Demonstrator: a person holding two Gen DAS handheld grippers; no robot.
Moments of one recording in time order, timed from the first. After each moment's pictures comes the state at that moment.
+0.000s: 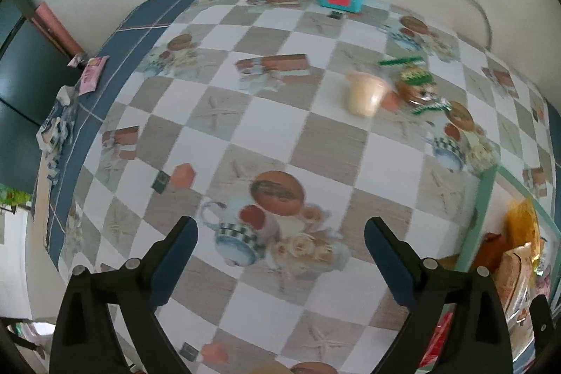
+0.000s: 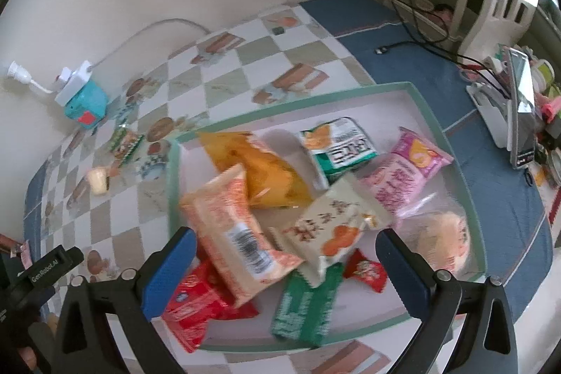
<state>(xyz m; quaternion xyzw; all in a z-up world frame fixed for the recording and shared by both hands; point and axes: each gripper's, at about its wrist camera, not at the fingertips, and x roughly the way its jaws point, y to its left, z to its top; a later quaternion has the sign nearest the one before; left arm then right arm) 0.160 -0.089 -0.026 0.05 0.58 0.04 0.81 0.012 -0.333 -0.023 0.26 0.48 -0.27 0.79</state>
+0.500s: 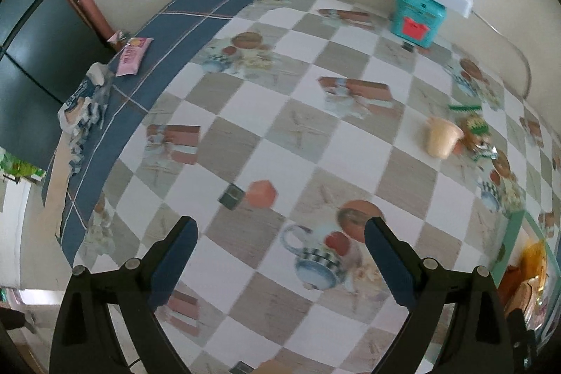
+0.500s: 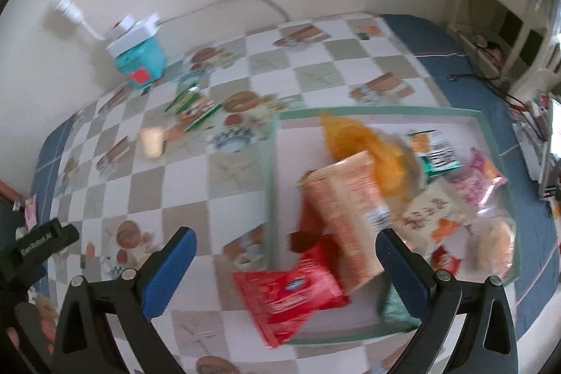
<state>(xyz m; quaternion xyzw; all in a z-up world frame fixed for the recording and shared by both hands) 0.178 -0.006 -0.013 0.00 0.58 0.08 0.81 0.061 -0.243 -0.019 0.21 0.49 -0.20 0.82</state>
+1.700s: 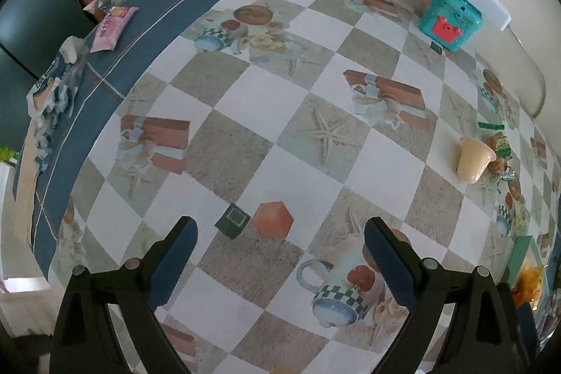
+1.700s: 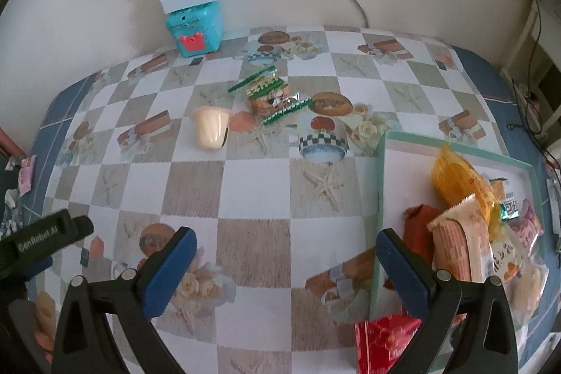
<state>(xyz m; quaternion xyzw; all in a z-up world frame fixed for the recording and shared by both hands) 0.217 0.029 -0.057 -0.04 0.61 0.06 0.79 0.137 -0.186 -0.039 0.14 0.50 -0.16 0.84</state>
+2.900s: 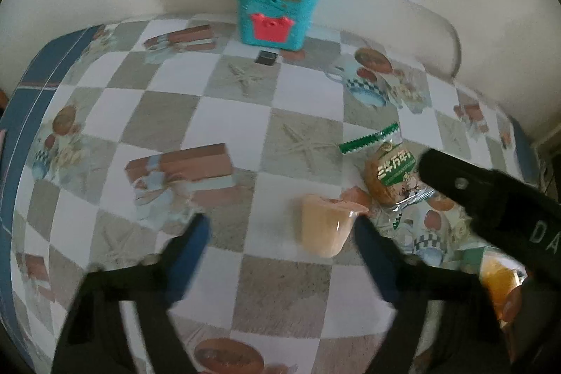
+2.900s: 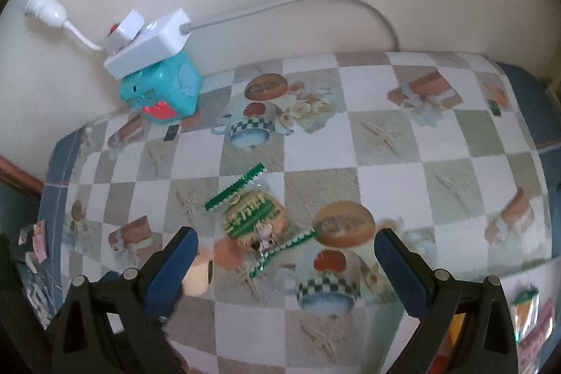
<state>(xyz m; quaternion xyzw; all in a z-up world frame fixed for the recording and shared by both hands) 0.291 -0.116 -0.072 0.02 0.56 -0.14 0.82 0.268 -0.273 -0.052 0.19 0.52 -0.11 0.83</state>
